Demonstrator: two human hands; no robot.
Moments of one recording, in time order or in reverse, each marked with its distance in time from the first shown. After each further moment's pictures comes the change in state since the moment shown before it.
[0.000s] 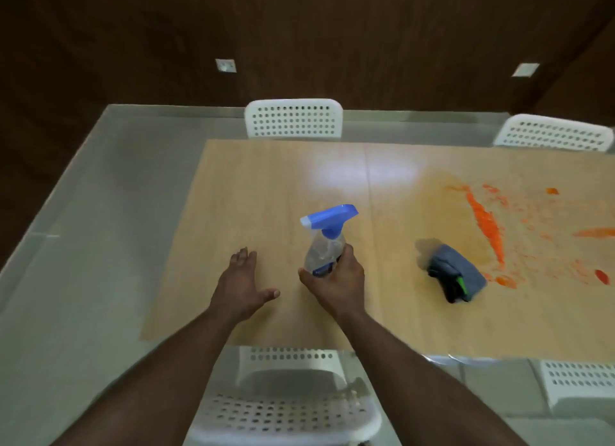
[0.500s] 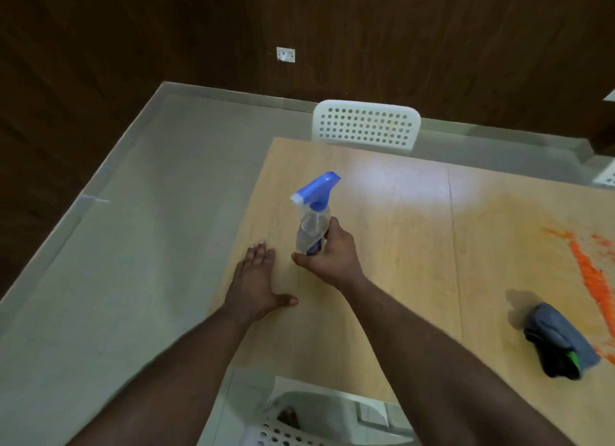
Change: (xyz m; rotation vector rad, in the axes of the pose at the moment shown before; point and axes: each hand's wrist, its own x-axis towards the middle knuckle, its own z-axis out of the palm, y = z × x) left_hand 0.062 -0.126 -0.043 0.009 0.027 -0.051; right_hand 0.090 -0.094 0.168 -0.120 -0.402 -0.213
